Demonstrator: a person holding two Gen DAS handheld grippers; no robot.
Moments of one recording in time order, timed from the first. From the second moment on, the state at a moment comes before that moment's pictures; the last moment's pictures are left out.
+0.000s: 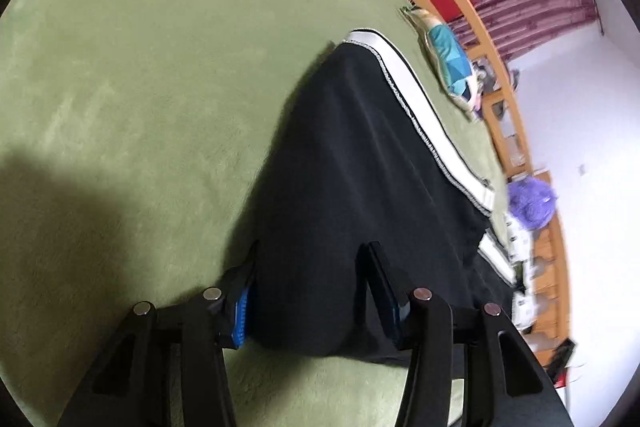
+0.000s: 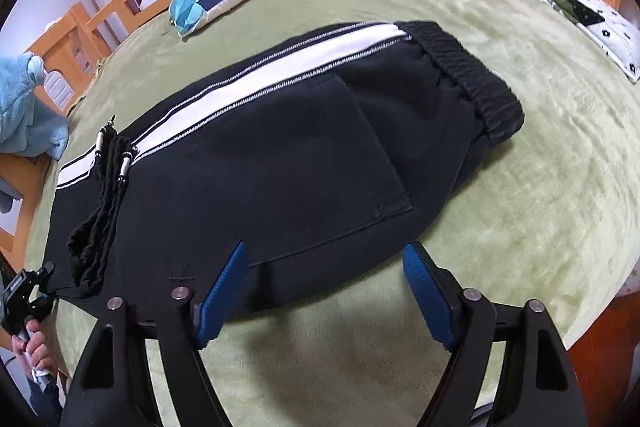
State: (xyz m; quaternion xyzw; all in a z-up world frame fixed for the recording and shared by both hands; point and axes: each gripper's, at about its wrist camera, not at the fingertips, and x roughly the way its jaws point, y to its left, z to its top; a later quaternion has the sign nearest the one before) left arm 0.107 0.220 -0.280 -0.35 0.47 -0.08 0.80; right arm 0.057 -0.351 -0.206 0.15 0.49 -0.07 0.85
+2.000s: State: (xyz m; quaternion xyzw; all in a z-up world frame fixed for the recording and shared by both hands) left arm 0.137 -0.092 -0.186 0.03 0.58 -0.12 0.80; right arm 0.098 -0.457 -0.188 0.20 0.48 0.09 0.85
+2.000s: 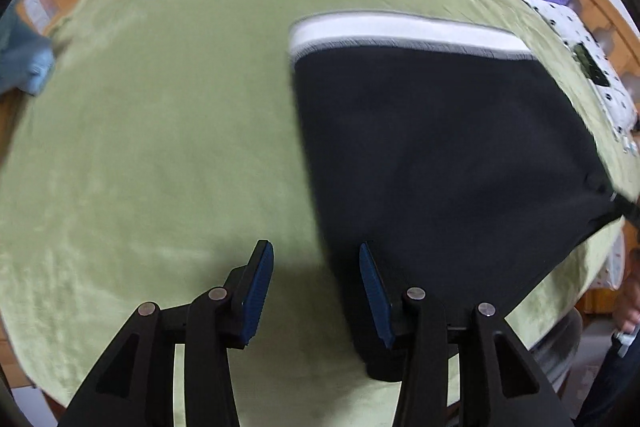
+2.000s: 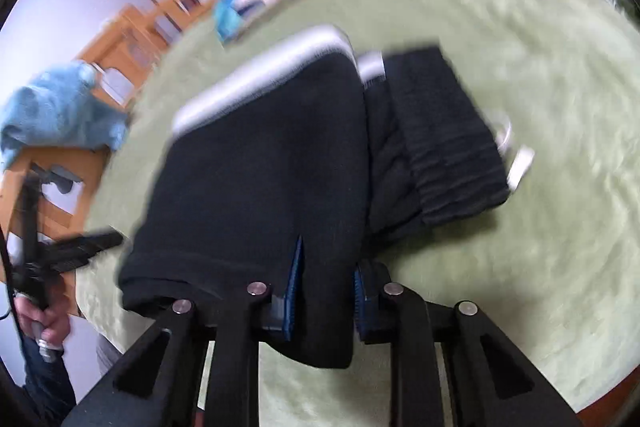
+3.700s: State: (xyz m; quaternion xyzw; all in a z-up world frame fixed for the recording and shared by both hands) left arm 0.028 -0.156 -0.173 0.06 0.49 -0.24 0.84; right arm 0.054 -0.518 -0.184 0.16 0.44 -0.01 0.88
